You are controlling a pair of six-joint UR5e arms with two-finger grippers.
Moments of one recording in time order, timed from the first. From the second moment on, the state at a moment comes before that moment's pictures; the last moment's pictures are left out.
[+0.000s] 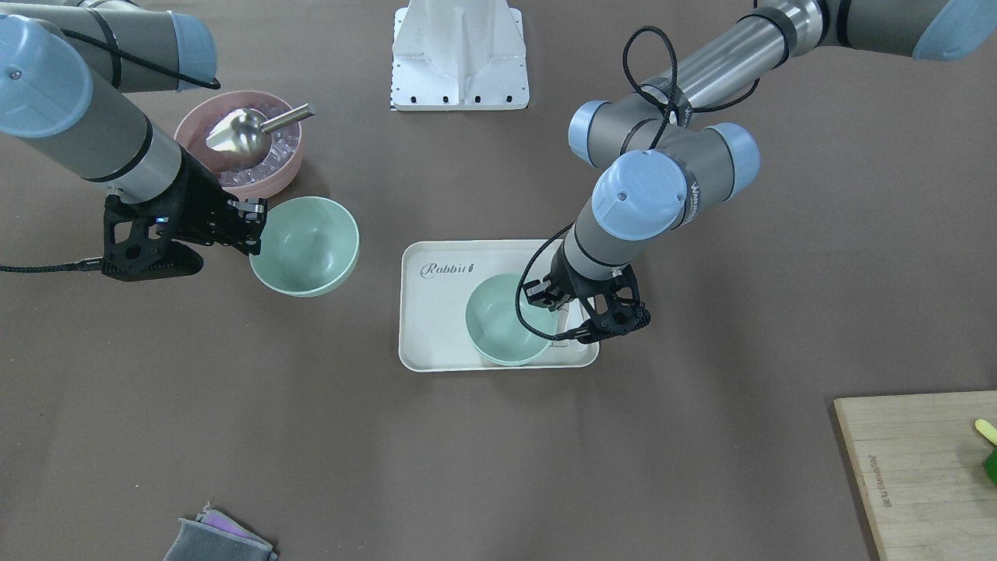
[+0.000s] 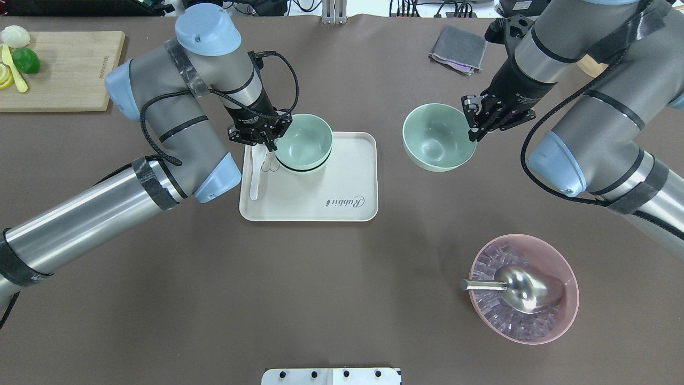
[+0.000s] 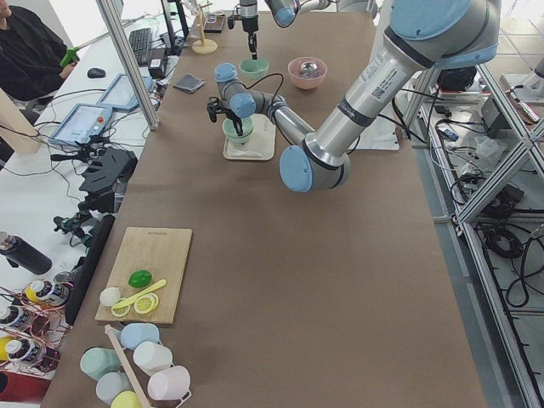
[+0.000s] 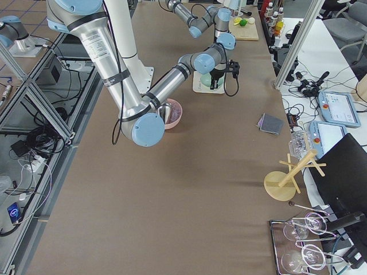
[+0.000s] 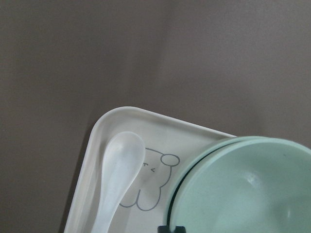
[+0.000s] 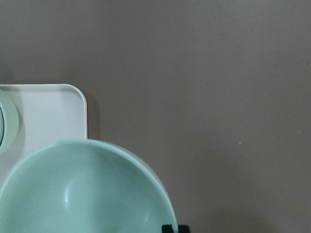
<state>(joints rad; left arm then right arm) -0.76 -2.37 -1.35 -1.74 -2.19 -1.32 0.94 -1.07 1.81 -1.69 2.33 0.85</state>
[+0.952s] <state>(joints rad) -0.76 -2.37 -1.32 -1.81 -2.19 -1.35 0.94 -1.07 1.81 -1.69 2.33 0.85</state>
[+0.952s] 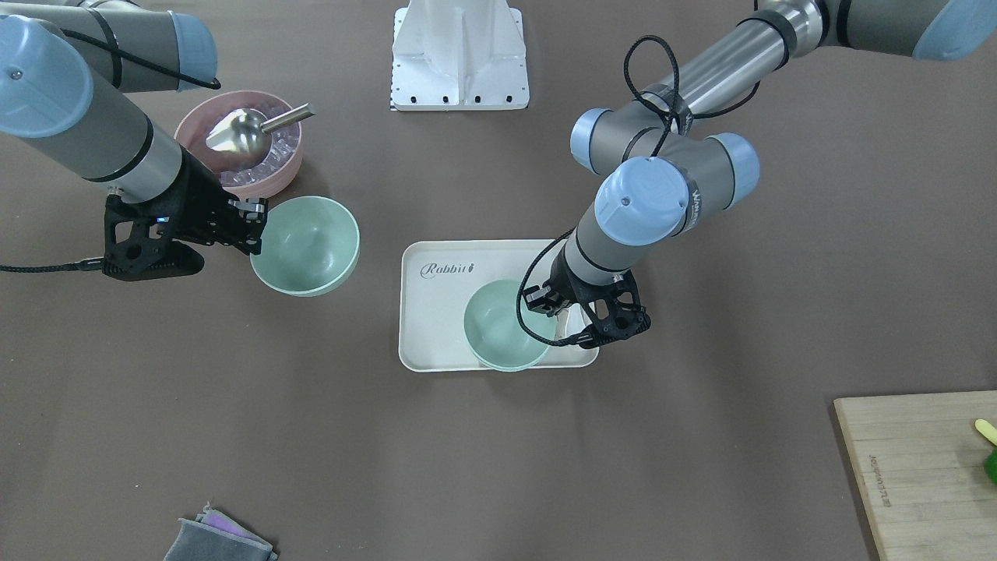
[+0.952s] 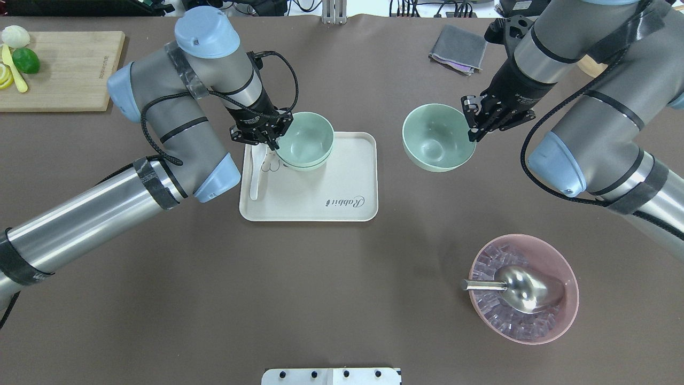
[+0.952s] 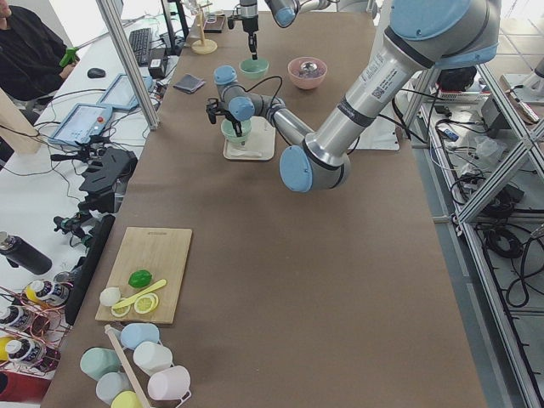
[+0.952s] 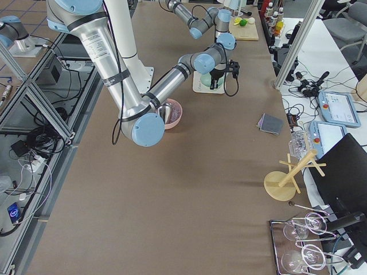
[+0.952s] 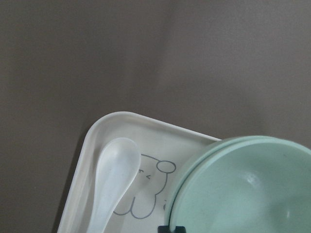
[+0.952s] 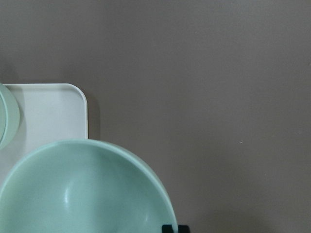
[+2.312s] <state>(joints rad) -0.78 -2.29 -1.45 -1.79 -2.13 -1.31 0.93 -1.04 1.81 -1.69 2.34 0.88</state>
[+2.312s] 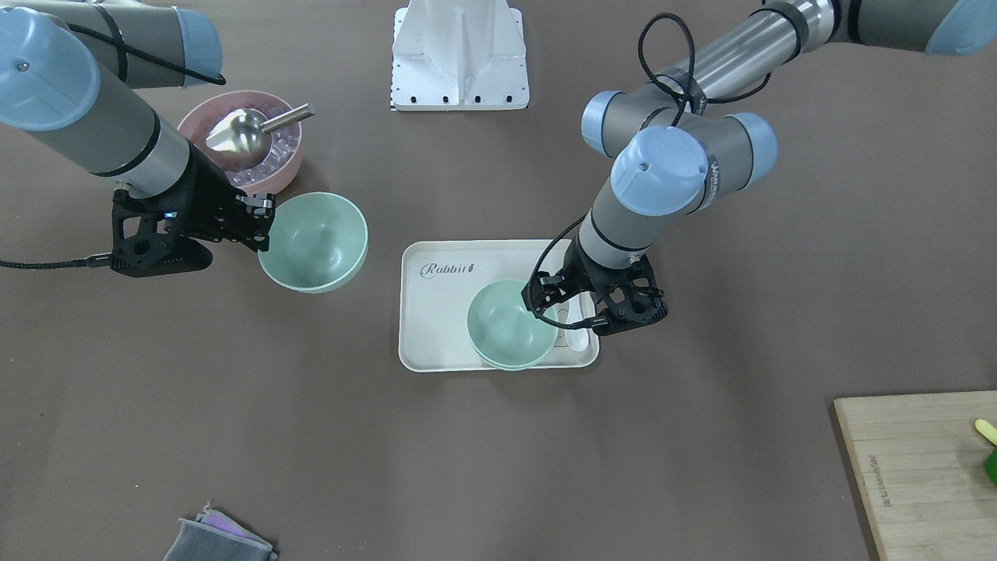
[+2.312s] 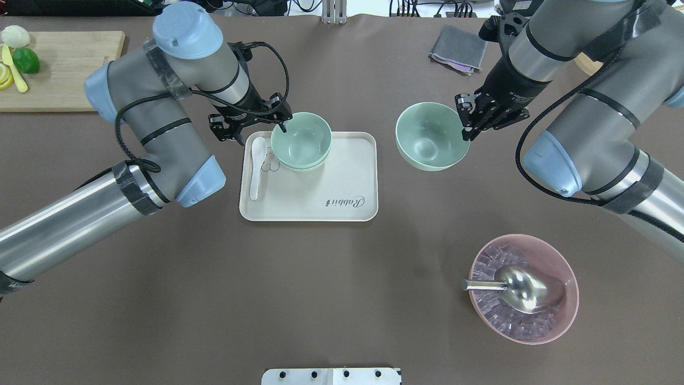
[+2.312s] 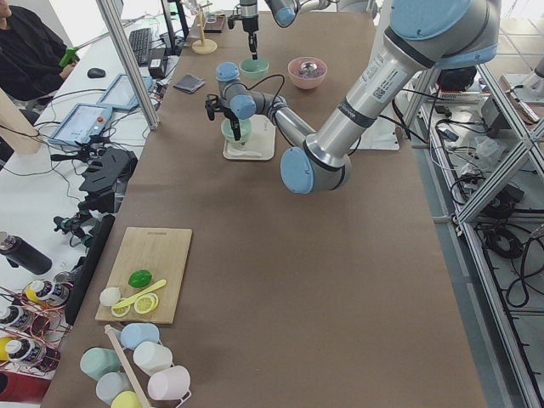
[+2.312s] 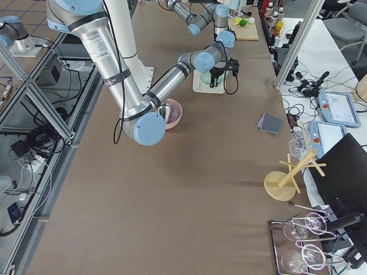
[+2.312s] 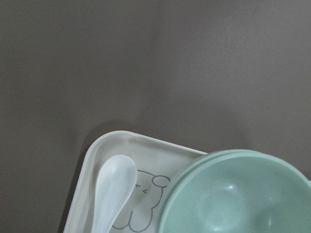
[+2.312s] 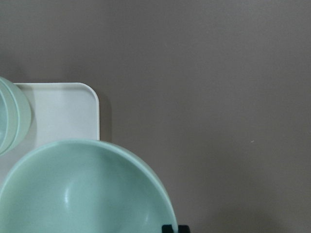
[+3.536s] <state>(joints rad) -0.95 -2.00 -1.75 -1.69 -2.24 -0.96 0.83 -0.60 1.37 -1.62 2.26 1.08</state>
